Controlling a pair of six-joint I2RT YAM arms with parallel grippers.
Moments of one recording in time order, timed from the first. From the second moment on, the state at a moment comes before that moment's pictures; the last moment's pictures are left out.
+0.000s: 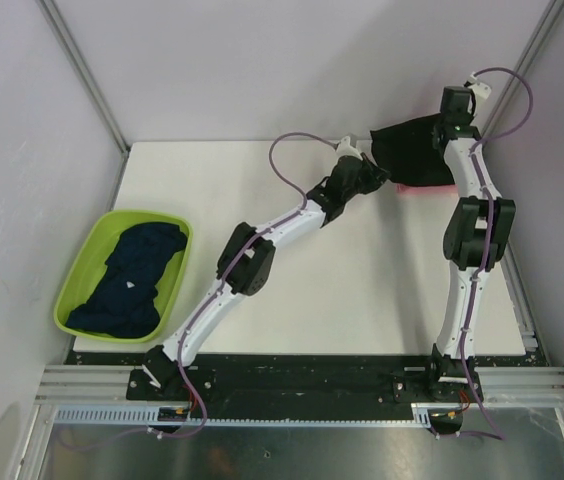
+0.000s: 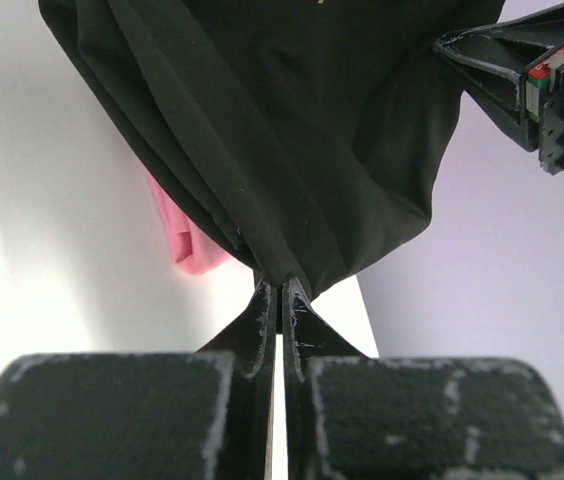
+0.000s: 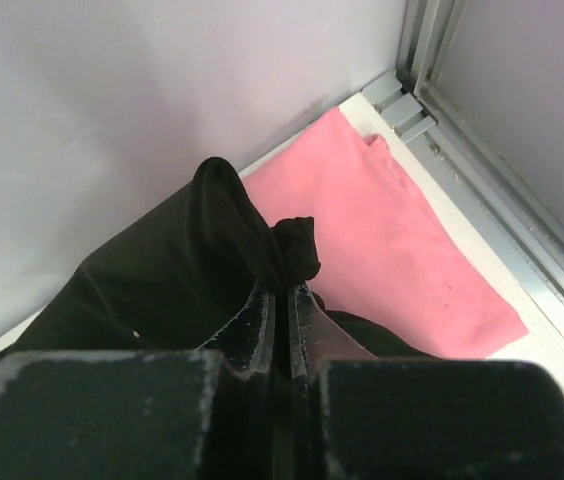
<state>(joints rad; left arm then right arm) -0.76 2.72 2.42 0.13 -0.03 -0.95 -0.06 2.30 2.19 -0.35 0.39 0.37</state>
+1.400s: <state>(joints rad) -0.80 2.98 2.56 0.44 -0.21 -1.10 -0.12 2.41 2.20 -0.21 0.47 0.36</state>
